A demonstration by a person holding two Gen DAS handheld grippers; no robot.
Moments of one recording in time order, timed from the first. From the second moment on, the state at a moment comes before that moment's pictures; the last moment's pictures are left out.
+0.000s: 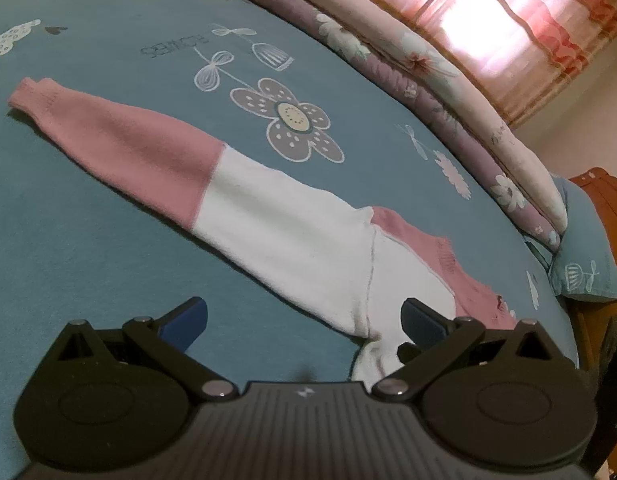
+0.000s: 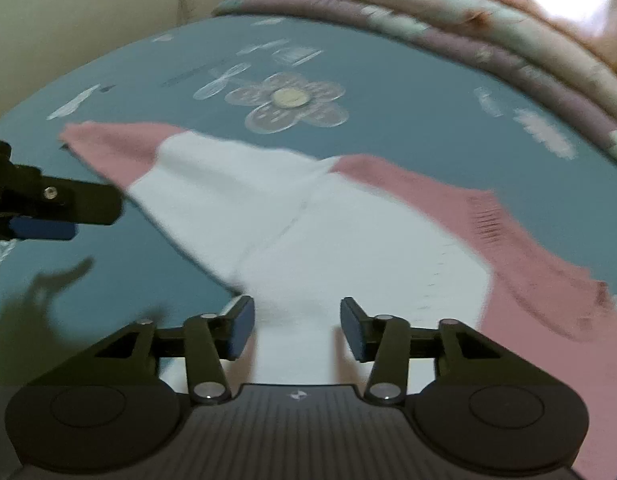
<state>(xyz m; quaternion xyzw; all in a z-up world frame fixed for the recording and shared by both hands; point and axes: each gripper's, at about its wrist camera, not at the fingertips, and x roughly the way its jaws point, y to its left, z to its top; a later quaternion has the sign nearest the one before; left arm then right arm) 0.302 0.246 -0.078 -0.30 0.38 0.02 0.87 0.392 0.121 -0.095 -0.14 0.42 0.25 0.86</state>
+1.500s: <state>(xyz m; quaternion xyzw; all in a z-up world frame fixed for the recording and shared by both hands) 0.322 0.142 -0.123 -0.34 0.50 -0.19 0.77 0.274 -0.206 -0.138 0.34 0.39 0.07 0.85</state>
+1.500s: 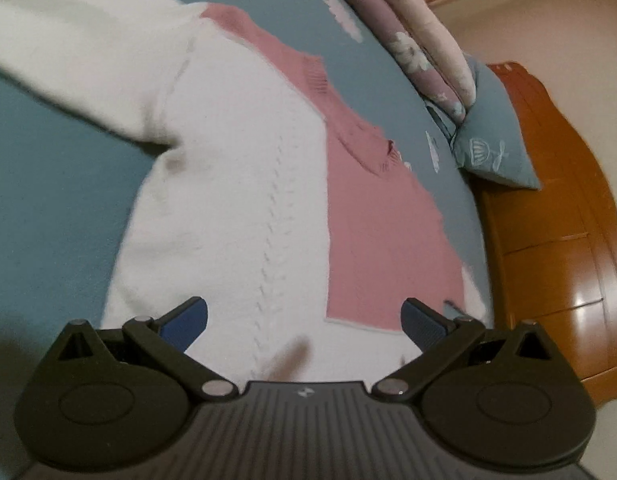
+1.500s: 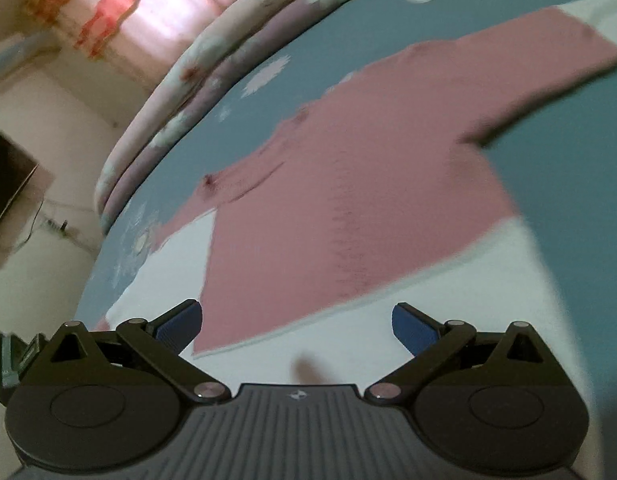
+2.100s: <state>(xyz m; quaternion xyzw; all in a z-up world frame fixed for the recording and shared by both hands) 0.312 0.096 -0.106 -0.24 0.52 -0.21 0.79 0.231 -0.211 -0.146 0.34 0.42 0.04 0.84</state>
